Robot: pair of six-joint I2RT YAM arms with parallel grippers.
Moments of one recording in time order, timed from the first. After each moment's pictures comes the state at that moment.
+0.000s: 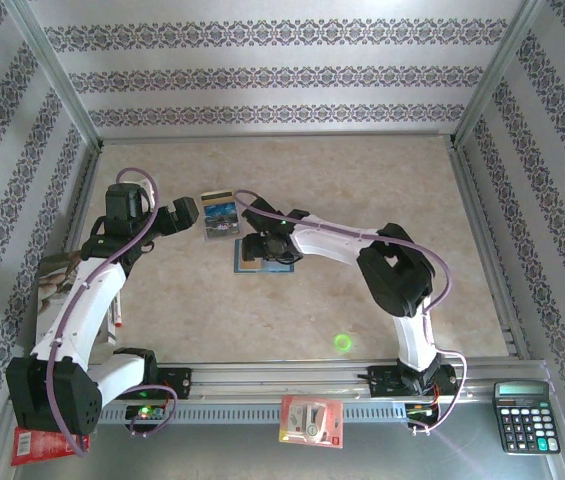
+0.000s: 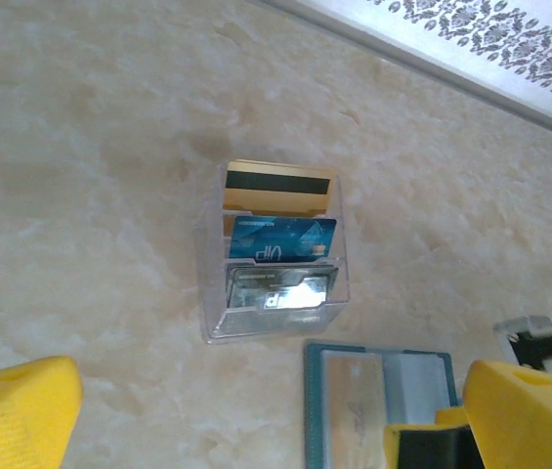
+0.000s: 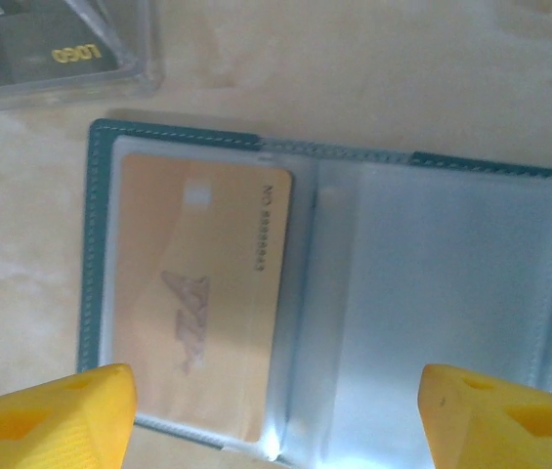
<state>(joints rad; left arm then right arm) -0.03 1.10 0.89 -0.43 0.22 -0.41 0.82 2.03 1.46 -0.59 0.03 0.73</state>
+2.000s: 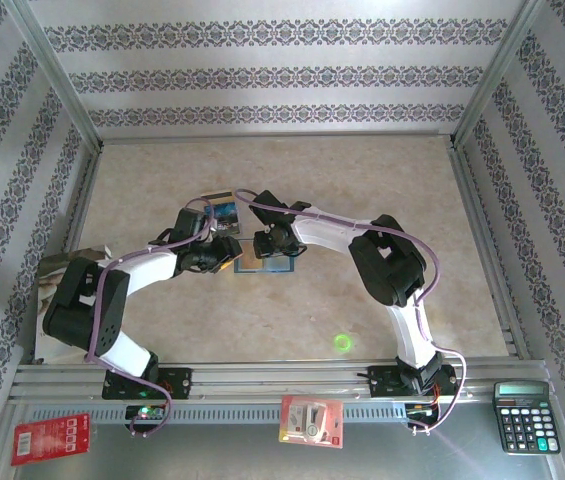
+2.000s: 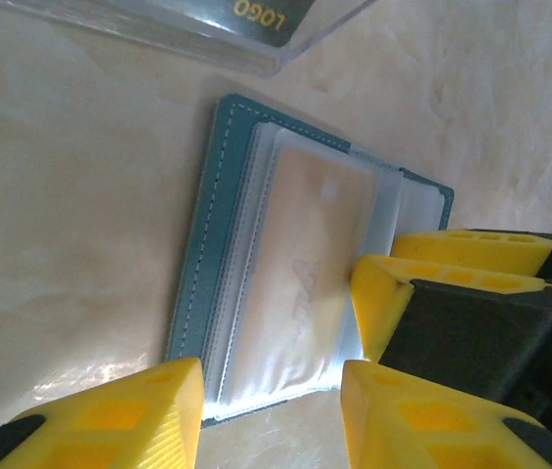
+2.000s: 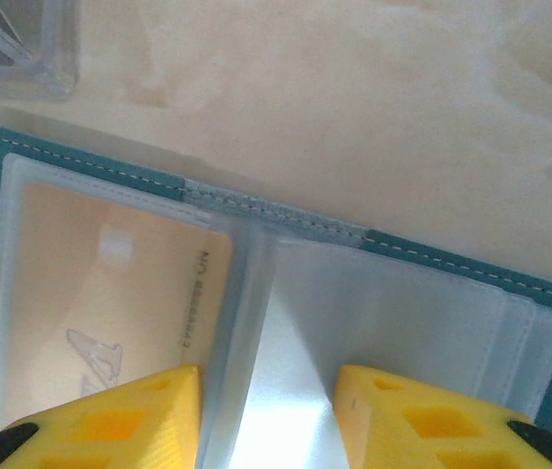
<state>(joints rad) -0.29 1.56 0.71 -0.07 0.45 -0.86 0.73 2.11 1.51 -0.62 -0.04 0.52</state>
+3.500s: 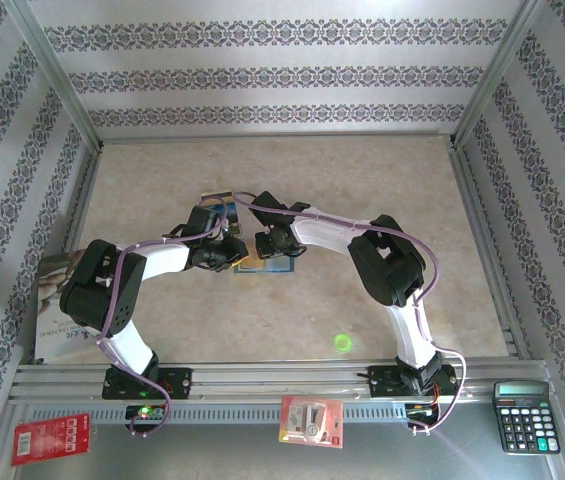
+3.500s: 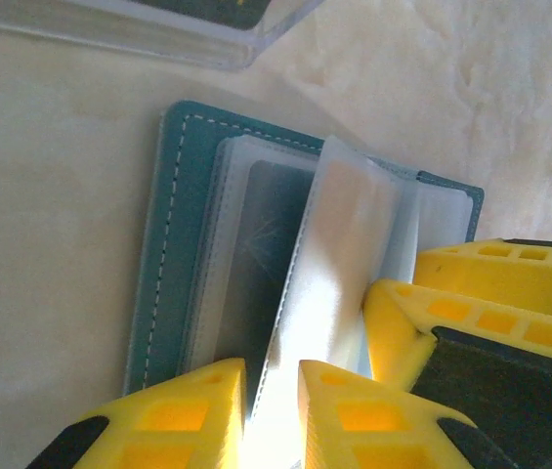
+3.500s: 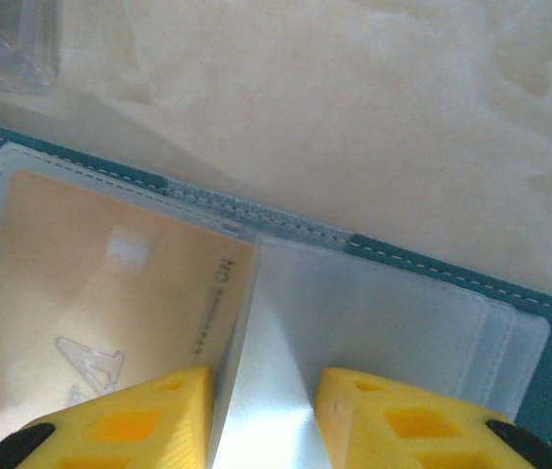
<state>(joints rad) -0.33 1.69 0.79 -0.05 0.46 -0.83 0.74 2.11 1.50 -0.62 -0.02 0.49</state>
